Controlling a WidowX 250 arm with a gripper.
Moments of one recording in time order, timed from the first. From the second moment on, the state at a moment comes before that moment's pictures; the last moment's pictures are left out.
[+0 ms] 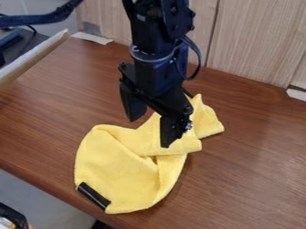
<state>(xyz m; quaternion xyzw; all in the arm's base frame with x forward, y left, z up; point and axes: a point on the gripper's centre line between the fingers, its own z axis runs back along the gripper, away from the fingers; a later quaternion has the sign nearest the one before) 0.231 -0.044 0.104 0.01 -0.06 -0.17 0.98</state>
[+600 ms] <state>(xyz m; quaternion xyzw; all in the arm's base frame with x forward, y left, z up) 0.251 -0.067 0.083 0.01 -0.02 -0.19 0.98</state>
